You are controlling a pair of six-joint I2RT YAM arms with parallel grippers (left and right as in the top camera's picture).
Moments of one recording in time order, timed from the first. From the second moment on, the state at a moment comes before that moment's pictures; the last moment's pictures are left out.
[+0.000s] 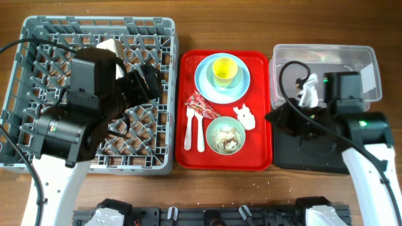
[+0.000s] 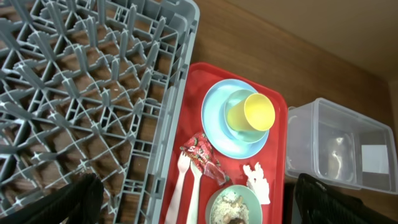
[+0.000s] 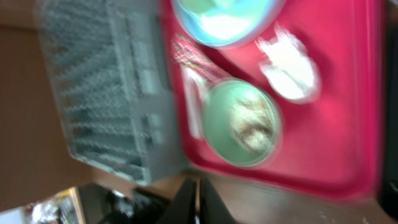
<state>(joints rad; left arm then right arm) -0.27 1.17 1.42 -1.03 0.03 -0.57 0.06 1.13 1.08 -1.10 -0.58 0.51</state>
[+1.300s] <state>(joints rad) -0.27 1.17 1.42 -1.03 0.03 -0.57 0.40 1.60 0.81 -0.54 -0.06 1.02</state>
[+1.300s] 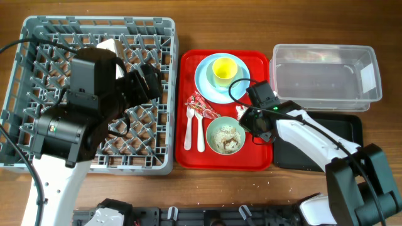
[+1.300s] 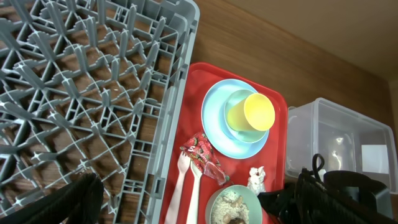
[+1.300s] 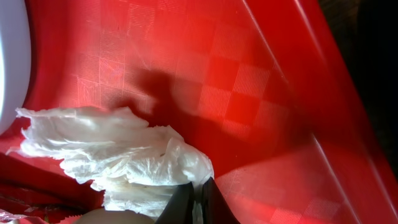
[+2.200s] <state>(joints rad) -0.27 1.17 1.42 -1.03 0.03 -0.57 0.03 1.26 0.97 -0.41 0.24 0.42</state>
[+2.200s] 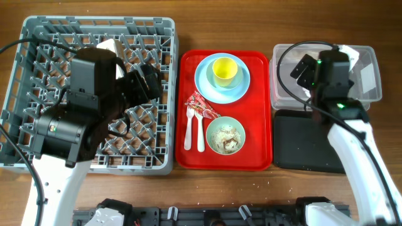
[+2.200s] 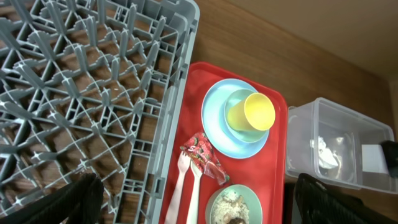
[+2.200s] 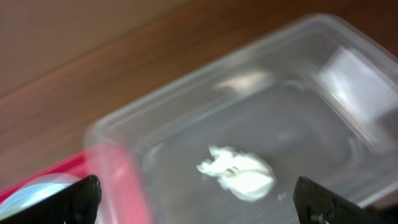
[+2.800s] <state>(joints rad) -0.27 1.17 1.42 -1.03 0.03 -0.57 0.73 1.62 1.08 -0.44 0.02 0.36</state>
